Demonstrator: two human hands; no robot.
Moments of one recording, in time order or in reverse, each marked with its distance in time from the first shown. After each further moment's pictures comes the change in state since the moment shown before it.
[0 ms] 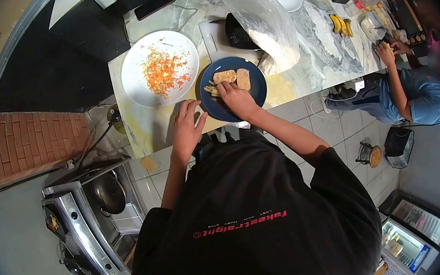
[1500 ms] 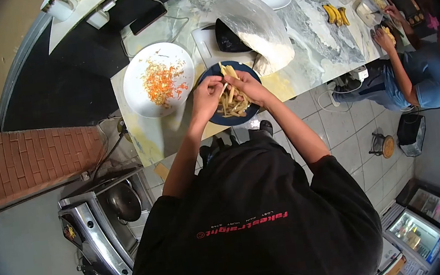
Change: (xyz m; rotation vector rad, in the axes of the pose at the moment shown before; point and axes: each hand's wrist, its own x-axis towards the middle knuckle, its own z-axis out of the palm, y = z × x) left_hand 0.092 0.019 0.058 -0.536 -0.165 -0.238; right_hand 0.007 0.055 -0.023 1.812 -0.159 0.519
